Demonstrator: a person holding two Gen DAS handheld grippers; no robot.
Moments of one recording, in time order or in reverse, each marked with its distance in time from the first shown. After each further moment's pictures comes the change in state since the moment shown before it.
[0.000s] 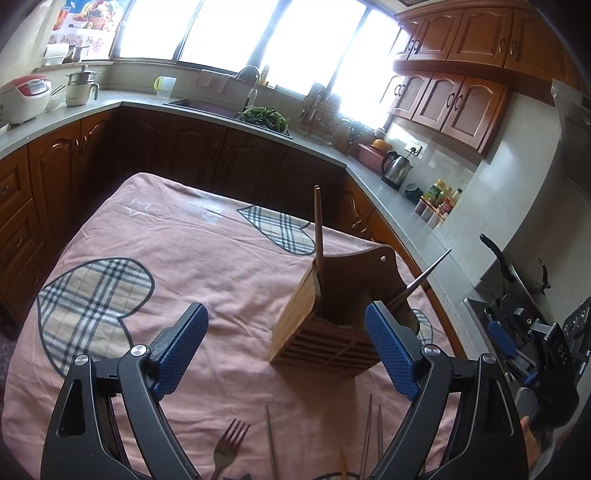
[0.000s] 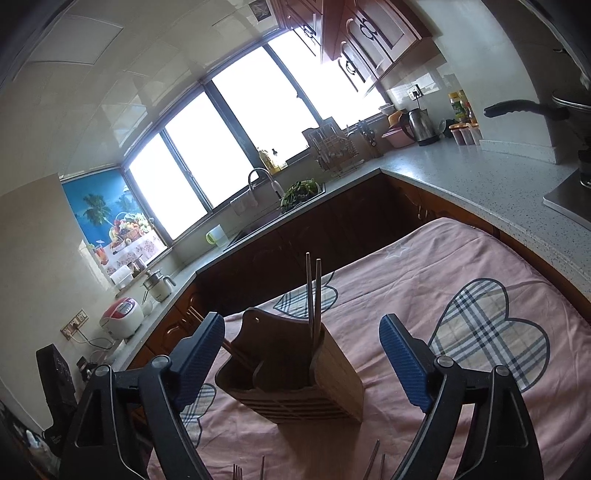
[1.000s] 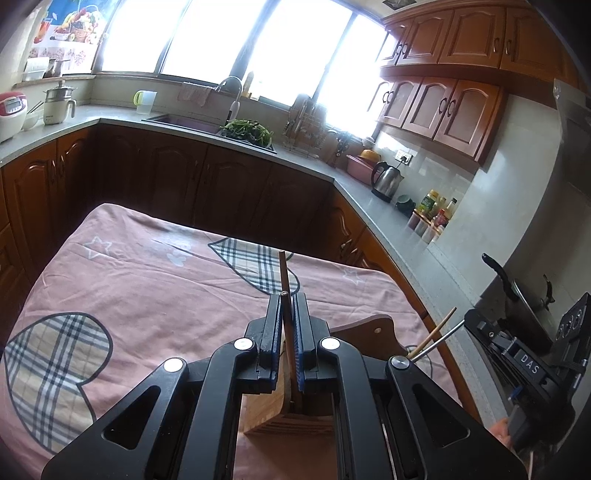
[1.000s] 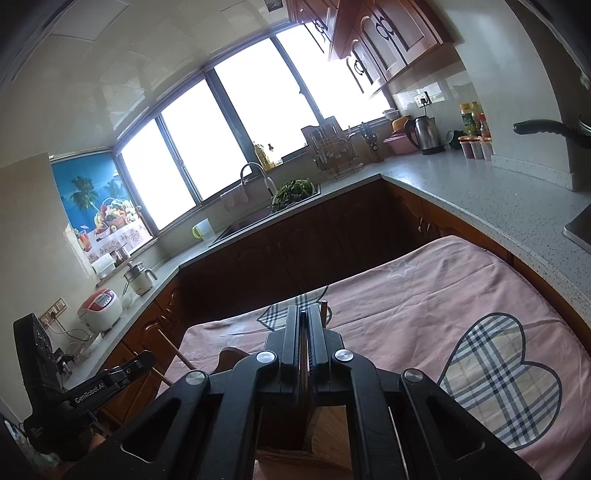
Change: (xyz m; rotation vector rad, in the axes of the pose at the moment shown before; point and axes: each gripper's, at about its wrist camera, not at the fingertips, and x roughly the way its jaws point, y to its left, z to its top) left arm 0.067 -0.028 0.057 0.035 -0.054 -0.044; right arm 0.068 0.011 0.030 -0.070 0.000 -0.054
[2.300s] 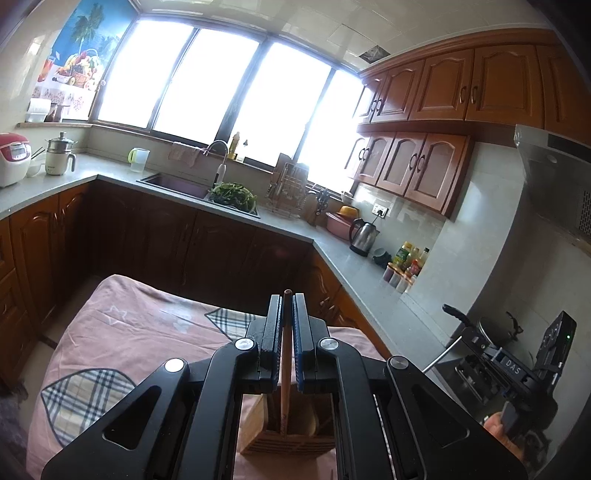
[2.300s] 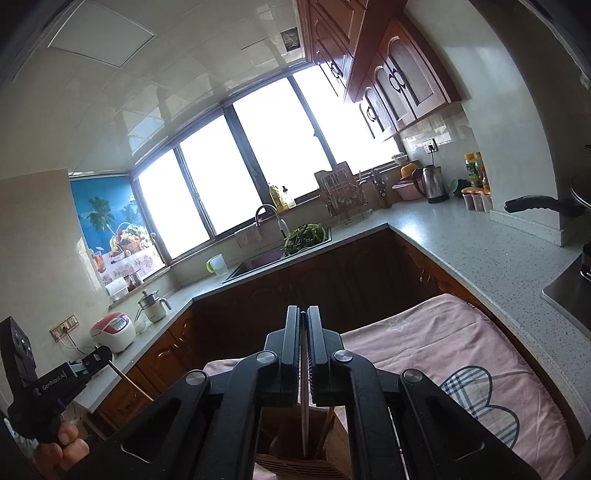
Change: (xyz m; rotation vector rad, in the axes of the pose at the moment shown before) left arm -0.108 -0.007 0.055 0.018 -0.212 -0.060; right arm -0.075 0.018 0.054 -0.041 -0.139 0.031
